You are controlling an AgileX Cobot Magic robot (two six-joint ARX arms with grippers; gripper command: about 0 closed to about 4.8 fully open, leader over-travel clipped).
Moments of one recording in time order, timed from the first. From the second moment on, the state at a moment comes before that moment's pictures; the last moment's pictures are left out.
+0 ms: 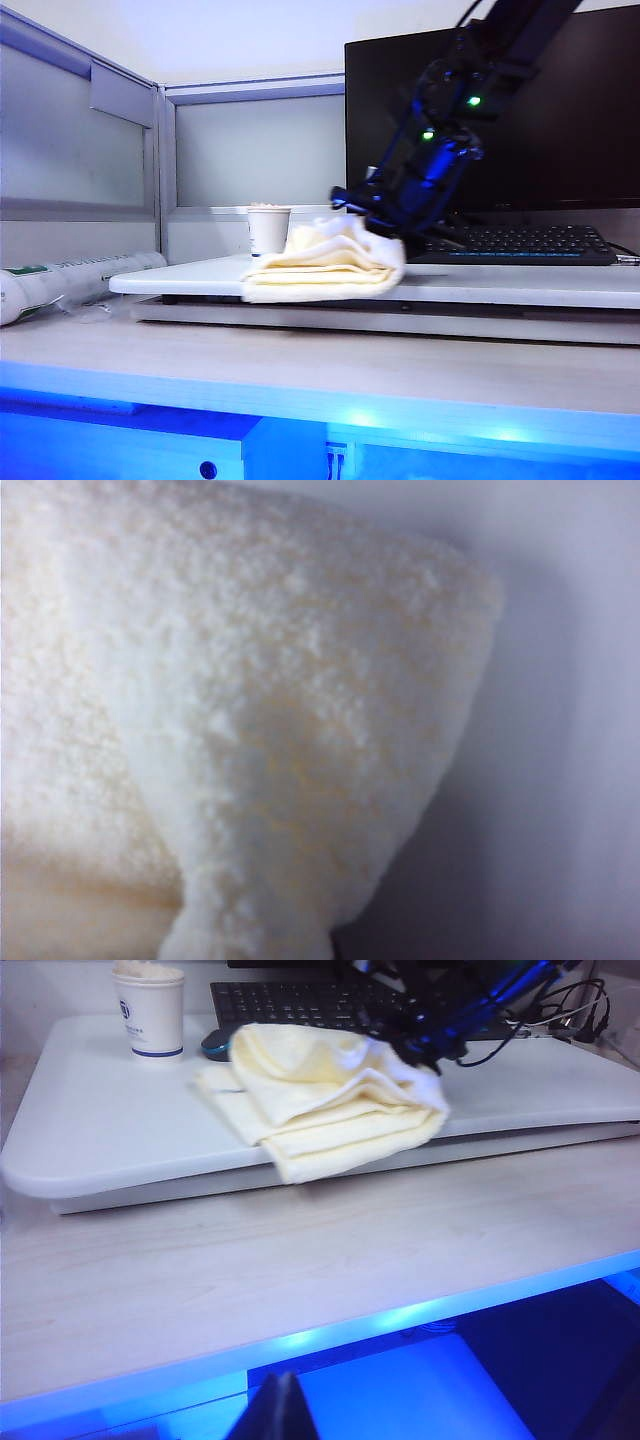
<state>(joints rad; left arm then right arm) -0.04 0.00 0.03 -0.17 0.55 0.03 0.35 2.13 1.61 -0.29 -0.11 0.37</state>
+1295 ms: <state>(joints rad) -0.04 0.00 0.03 -0.17 0.53 0.03 -0.27 1.60 1.02 -0.39 -0.07 0.21</state>
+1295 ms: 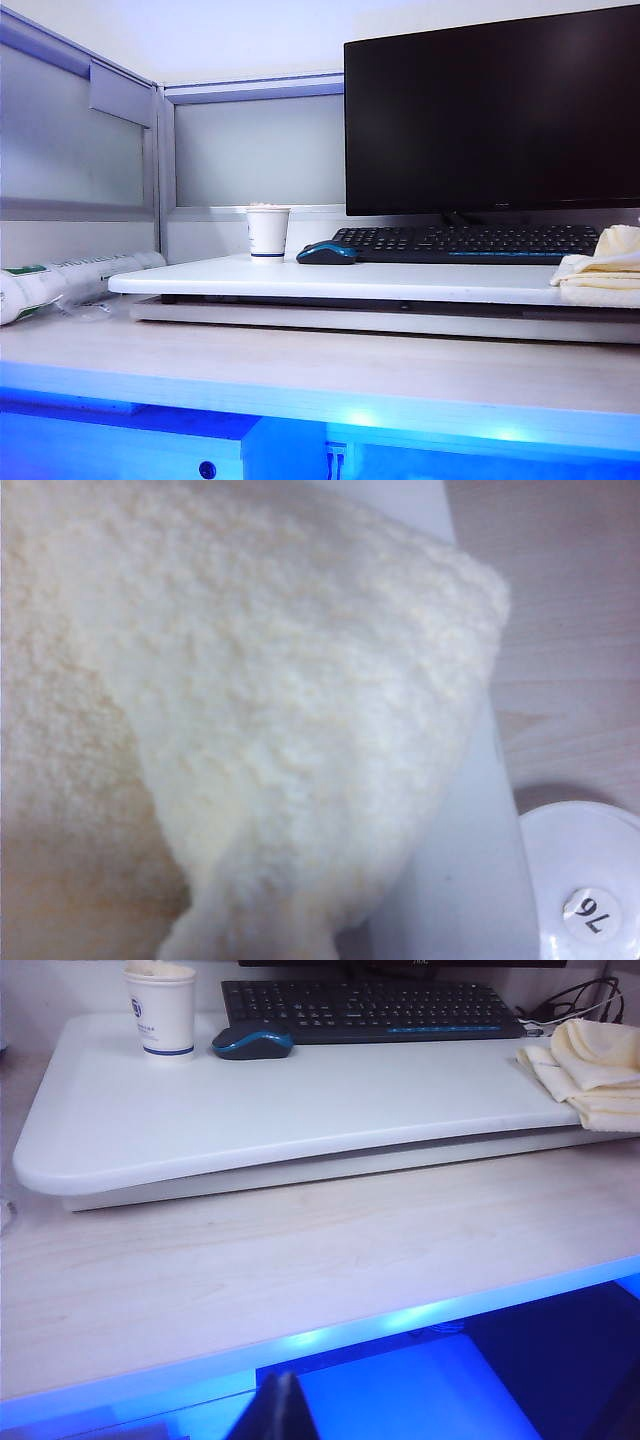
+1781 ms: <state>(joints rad) -0.04 0.00 0.03 -0.17 0.53 0.03 -0.07 1.65 1.02 -0.23 -0.05 0.28</state>
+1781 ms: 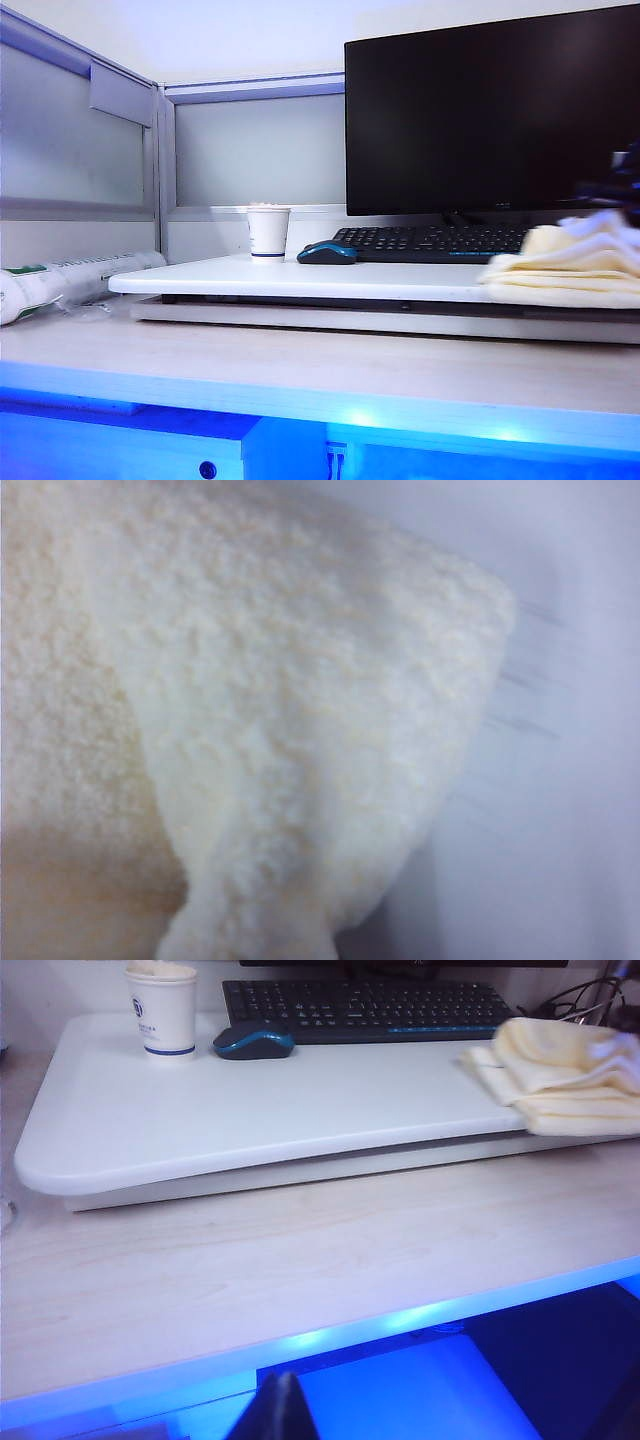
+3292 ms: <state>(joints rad) -0.04 0.00 0.03 -0.17 0.53 0.03 0.37 2.16 1.68 -0.31 -0.12 0.44</state>
